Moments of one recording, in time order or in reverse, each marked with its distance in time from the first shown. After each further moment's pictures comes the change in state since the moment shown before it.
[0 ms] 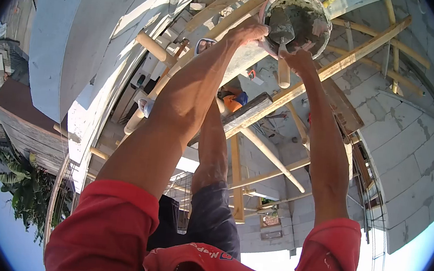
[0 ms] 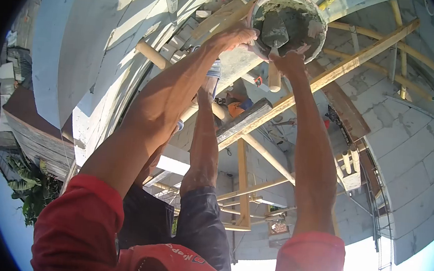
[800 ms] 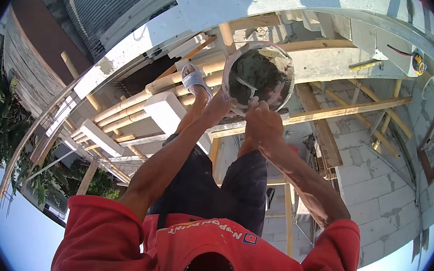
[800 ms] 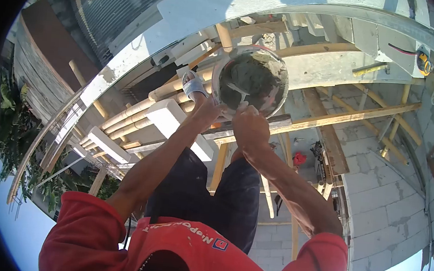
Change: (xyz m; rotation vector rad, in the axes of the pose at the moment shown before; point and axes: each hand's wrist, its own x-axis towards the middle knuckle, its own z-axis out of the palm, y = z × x) left_hand -0.334 -0.276 -0.026 -0.830 0.323 0.203; right_hand -0.372 -0.197 0.110 -0.780 -0.001 -0.834
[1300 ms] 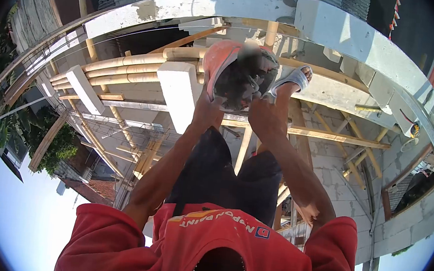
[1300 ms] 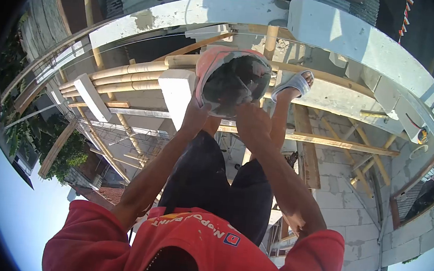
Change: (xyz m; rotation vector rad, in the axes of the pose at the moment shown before) left_hand -0.118 -0.053 -0.132 -0.151 0.485 0.244; right_hand 0.045 -0.150 0.004 -0.075 -0.113 -0.127
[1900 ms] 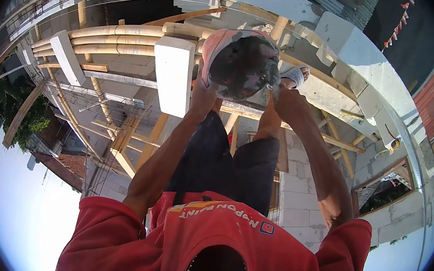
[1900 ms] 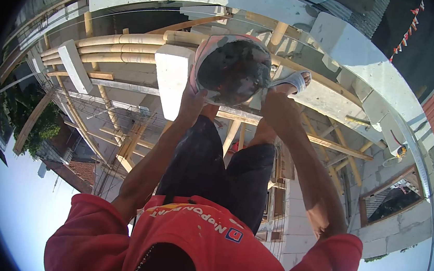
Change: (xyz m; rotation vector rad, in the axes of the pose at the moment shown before) left_hand -0.012 -0.018 -0.038 -0.216 0.163 -0.051; right_hand 0.011 -0.010 -0.067 -0.228 -0.250 0.067
